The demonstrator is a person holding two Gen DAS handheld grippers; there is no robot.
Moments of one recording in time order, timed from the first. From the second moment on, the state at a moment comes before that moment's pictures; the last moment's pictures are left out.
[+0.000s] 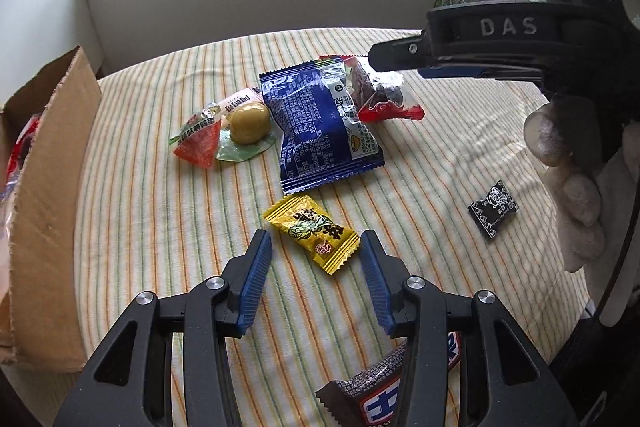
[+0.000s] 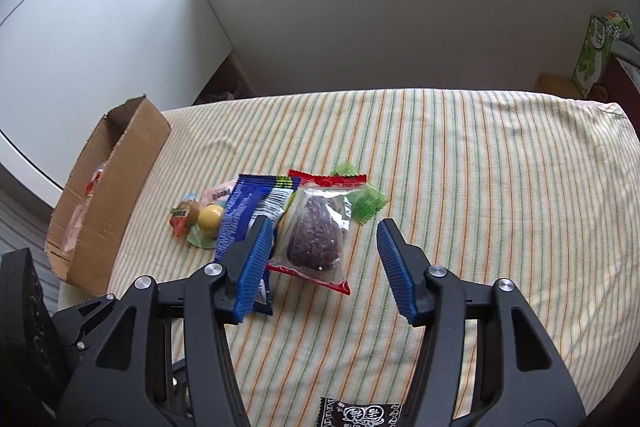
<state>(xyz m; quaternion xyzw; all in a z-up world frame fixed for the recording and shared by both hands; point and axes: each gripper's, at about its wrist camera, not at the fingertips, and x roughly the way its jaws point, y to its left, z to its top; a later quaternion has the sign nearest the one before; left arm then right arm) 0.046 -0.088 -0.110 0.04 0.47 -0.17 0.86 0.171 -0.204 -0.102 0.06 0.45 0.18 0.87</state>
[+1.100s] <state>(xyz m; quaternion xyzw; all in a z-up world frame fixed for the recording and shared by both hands) 0.049 -0.038 -0.110 0.01 0.47 -0.16 0.87 0.200 -0.126 -0.142 -0.01 0.50 0.17 0.85</state>
